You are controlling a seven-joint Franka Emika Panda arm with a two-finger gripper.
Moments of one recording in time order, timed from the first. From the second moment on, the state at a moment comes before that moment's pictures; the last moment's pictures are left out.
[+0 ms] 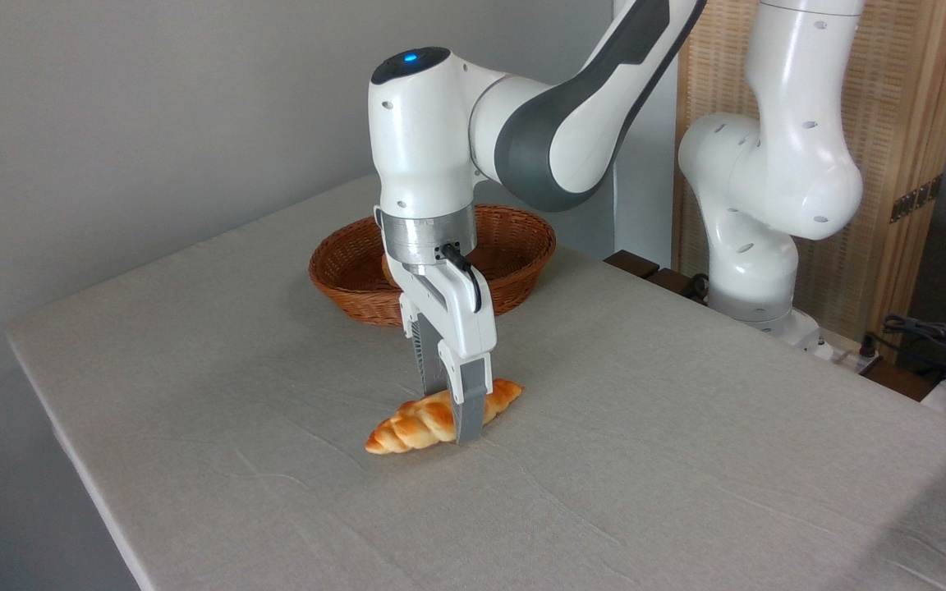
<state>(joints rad) -0.23 -0.22 0.10 -2.41 0.08 2.27 0.84</state>
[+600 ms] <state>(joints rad) -0.24 -0.23 0.10 -2.27 0.04 2.10 0.84</state>
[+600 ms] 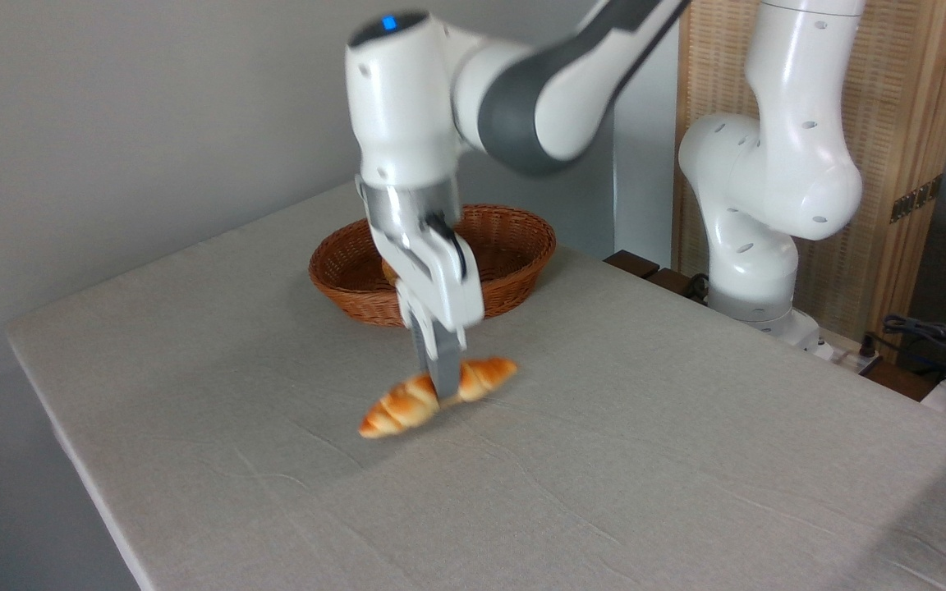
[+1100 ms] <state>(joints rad) -0.25 -0.25 -0.14 -2.00 -0.23 1.68 0.72</state>
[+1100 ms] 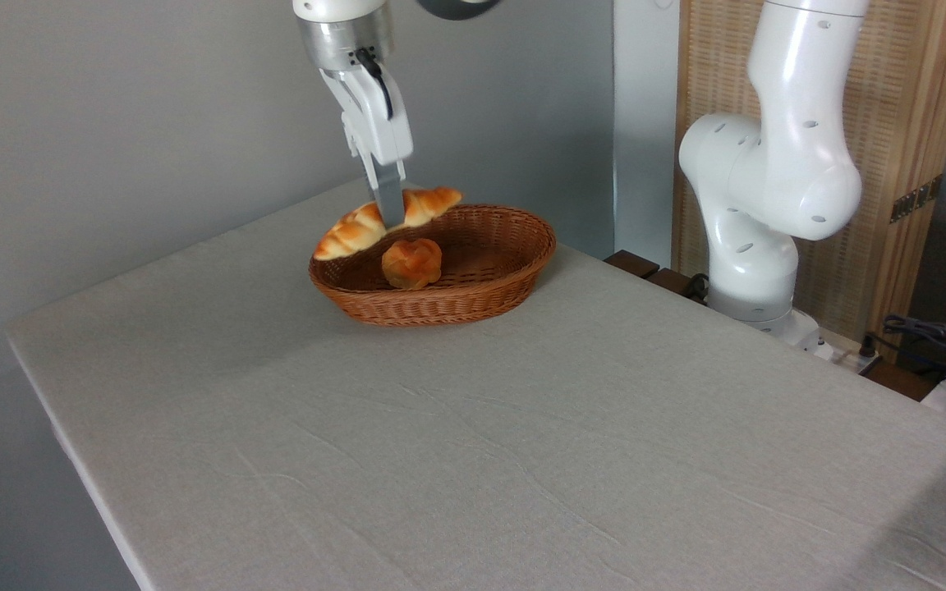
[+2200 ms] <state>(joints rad) -0.24 -0.23 -0.26 -2.18 -0.23 1.67 0.68</state>
